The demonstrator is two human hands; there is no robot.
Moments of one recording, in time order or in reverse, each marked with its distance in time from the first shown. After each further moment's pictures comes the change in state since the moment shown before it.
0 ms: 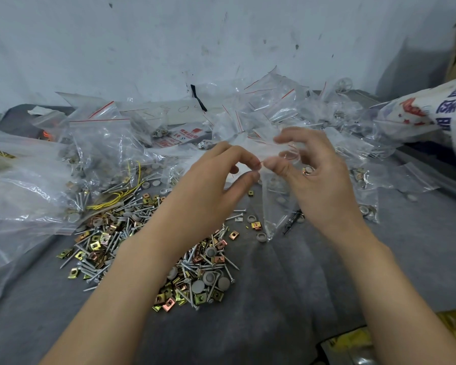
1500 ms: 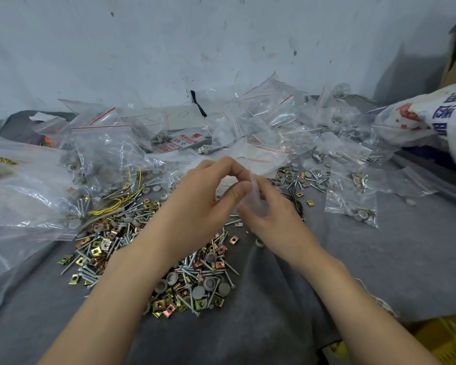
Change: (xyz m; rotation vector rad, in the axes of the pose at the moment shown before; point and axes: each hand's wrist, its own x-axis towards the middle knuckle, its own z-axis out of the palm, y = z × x) left_hand -0.013 -0.005 -0.009 -0.077 -0.011 -0.010; right_hand -0.030 0.039 0.043 -0.104 -0.291 0.223
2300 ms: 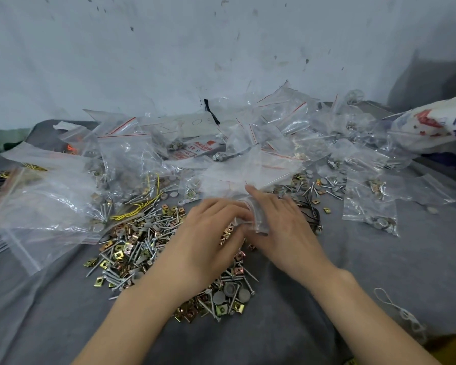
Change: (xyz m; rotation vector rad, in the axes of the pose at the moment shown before) left_hand -0.040 -0.027 0.006 0.270 -0.011 0.083; right_hand -0.004 0.001 0.017 -0.511 -0.024 -0.215
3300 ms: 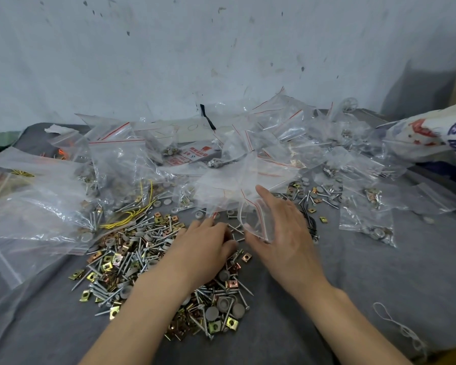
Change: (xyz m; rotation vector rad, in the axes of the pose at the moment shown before) left_hand 0.023 -0.021 0.025 0.259 -0.483 -0.417; right_hand -0.003 0.002 0.008 0.130 0.318 0.023
